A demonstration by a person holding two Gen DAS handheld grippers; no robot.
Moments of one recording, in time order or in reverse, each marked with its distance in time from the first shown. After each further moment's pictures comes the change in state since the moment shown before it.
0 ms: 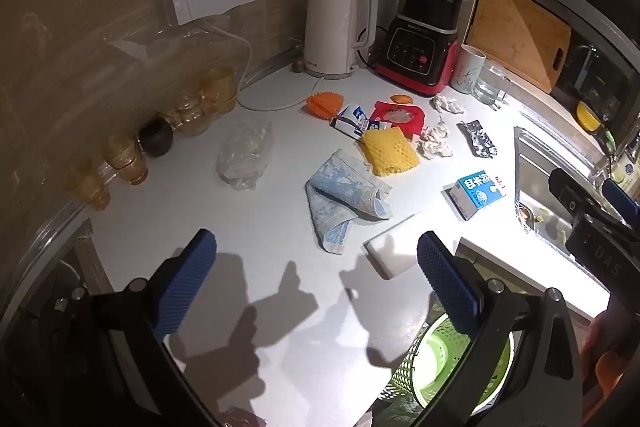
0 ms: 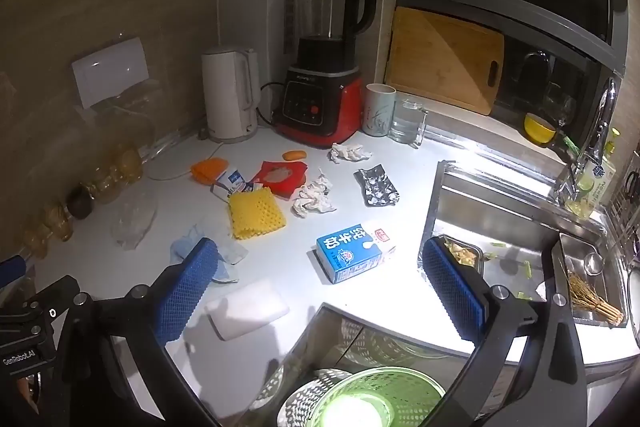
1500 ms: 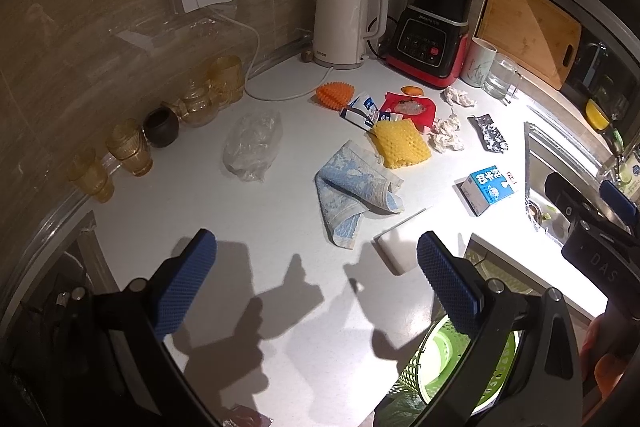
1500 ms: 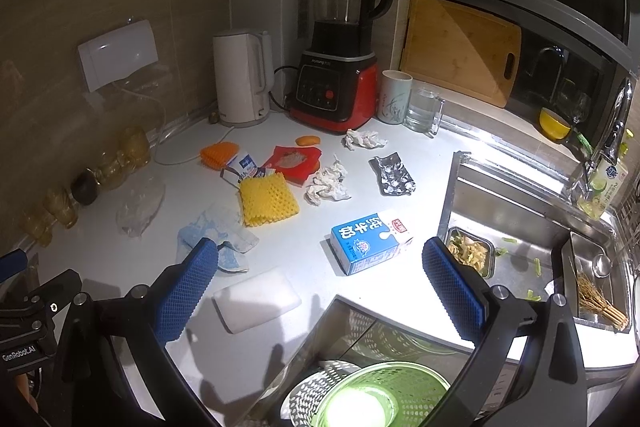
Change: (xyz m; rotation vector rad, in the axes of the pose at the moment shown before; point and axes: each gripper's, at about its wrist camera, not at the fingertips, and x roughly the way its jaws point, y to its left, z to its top) left arm 0.013 0.006 -0.009 -0.013 0.030 0.027; right arm 0.016 0.014 -0.008 -0.018 0.055 0.033
